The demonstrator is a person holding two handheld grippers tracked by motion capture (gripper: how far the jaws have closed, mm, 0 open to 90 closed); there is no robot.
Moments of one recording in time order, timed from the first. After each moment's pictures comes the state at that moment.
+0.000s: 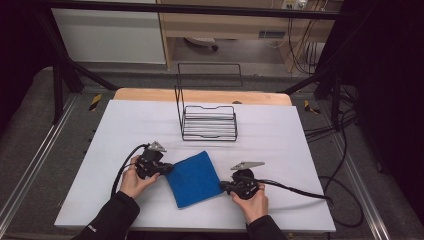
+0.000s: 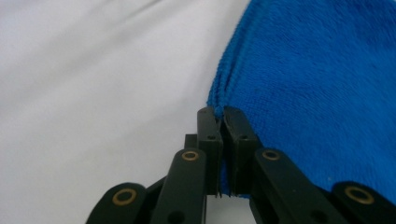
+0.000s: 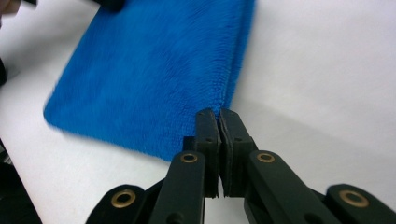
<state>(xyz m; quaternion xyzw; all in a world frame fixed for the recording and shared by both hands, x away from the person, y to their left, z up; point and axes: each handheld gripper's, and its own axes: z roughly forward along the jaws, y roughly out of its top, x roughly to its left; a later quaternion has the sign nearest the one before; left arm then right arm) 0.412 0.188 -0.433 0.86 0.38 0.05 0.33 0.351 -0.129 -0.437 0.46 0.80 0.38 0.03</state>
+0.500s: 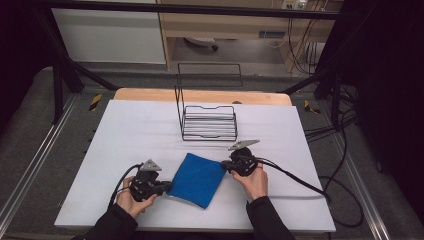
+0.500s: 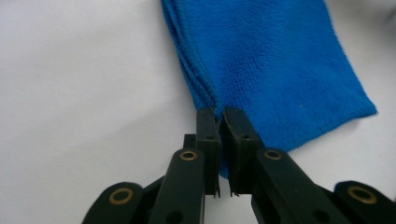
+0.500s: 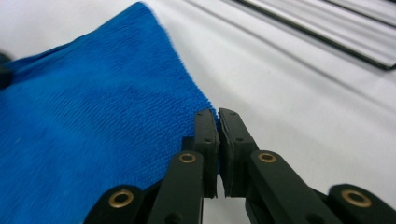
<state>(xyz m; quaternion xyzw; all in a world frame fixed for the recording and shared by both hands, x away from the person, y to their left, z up) 0.345 0.186 -0.433 0.83 0.42 0.05 0.36 0.411 -0.128 -0.424 0.40 0.84 0.36 0.09</state>
